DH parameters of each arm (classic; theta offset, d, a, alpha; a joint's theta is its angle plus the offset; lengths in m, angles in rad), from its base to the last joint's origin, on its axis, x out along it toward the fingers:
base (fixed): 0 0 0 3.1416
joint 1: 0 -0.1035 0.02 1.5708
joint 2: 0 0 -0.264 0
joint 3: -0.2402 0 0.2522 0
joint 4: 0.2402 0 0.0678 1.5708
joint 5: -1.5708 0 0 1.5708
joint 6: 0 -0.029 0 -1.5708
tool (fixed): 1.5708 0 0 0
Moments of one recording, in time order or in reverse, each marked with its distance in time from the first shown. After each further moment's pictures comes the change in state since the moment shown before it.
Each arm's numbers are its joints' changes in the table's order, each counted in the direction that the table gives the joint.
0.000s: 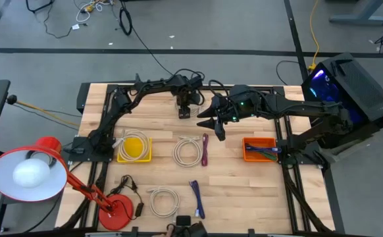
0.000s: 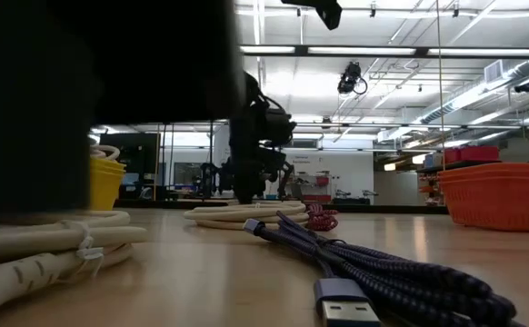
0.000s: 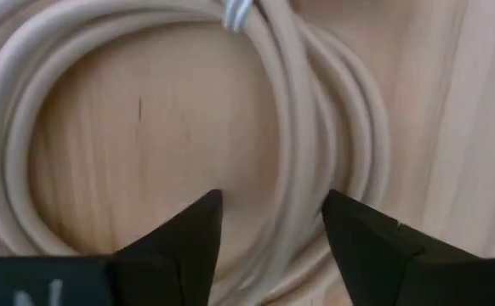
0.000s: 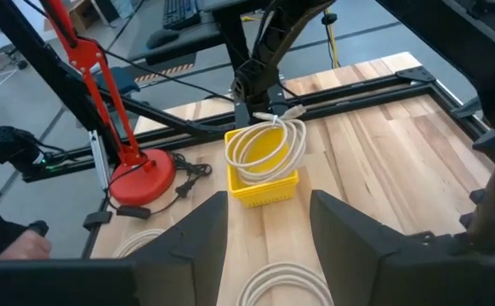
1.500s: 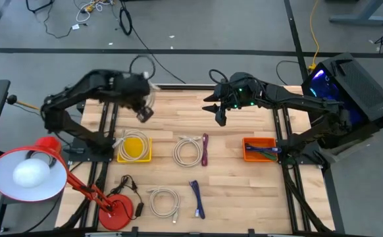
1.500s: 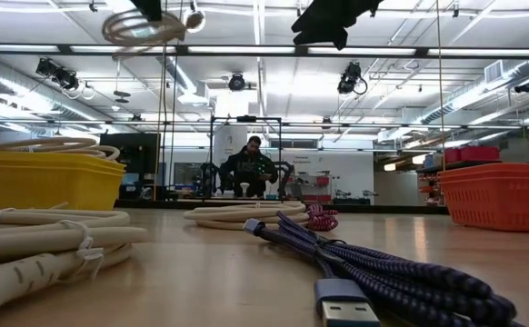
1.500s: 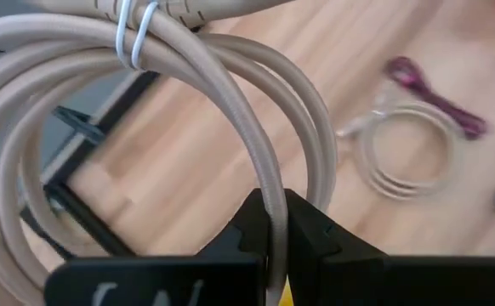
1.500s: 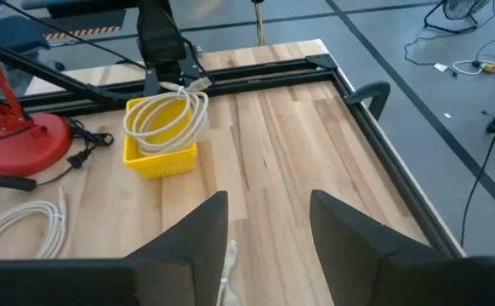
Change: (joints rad) left arm 0.365 -0.923 0.026 0.616 0.361 0.946; right arm 0.168 0.000 0.000 0.106 -0.051 0.217
